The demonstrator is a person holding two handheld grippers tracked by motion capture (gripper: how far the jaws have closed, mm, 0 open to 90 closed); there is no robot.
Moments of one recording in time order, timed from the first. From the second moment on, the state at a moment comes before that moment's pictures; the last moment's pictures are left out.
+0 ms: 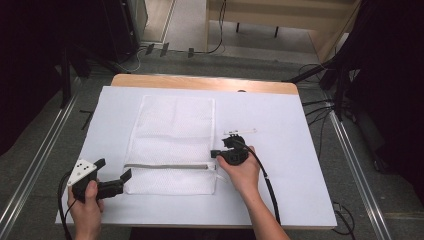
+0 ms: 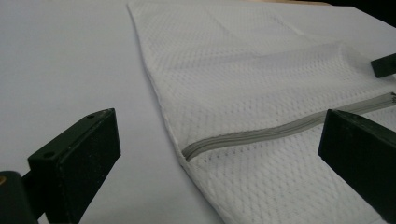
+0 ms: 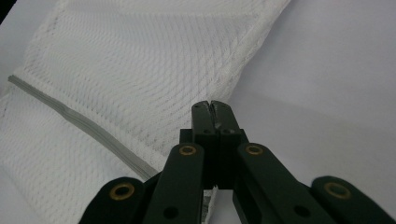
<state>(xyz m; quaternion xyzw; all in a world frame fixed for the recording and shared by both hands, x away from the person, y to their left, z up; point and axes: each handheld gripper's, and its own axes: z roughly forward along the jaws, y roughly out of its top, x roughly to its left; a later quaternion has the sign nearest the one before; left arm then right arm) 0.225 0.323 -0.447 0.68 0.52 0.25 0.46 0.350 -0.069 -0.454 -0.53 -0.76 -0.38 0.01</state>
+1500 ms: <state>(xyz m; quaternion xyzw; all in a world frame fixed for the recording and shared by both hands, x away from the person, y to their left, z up) 0.219 0.304 -0.454 0.70 0.51 0.22 0.46 0.279 -0.200 -0.467 -0.54 -0.71 -0.45 -0.08</state>
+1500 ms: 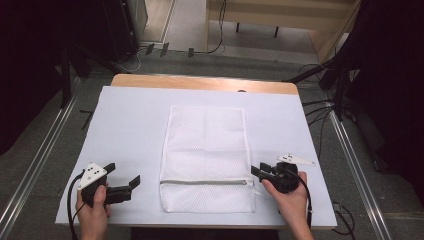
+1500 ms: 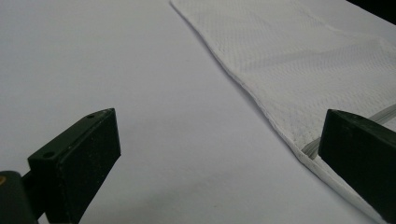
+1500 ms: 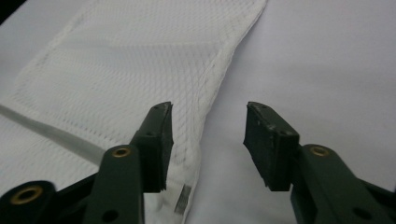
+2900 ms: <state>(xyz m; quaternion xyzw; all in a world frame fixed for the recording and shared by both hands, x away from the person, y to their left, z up) 0.218 0.161 -0.453 0.77 0.41 0.11 0.48 0.209 -0.171 -0.489 -0.46 -0.78 -0.39 -0.18</state>
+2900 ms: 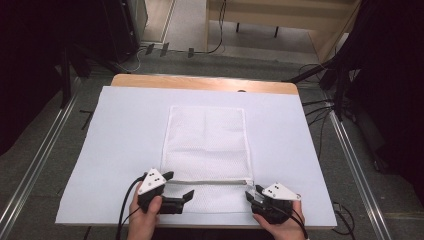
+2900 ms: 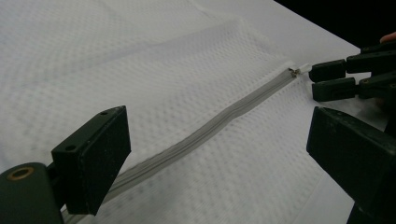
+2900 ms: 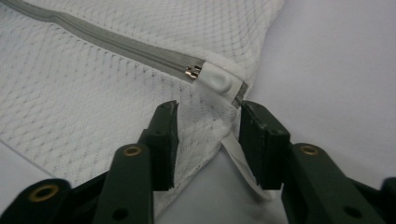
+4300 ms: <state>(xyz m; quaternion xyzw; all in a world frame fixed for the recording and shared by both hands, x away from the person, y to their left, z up) 0.278 -0.003 -0.449 0.78 0.47 0.04 0.40 0.205 -0.163 -0.473 -0.43 -0.77 -0.43 -0.20</state>
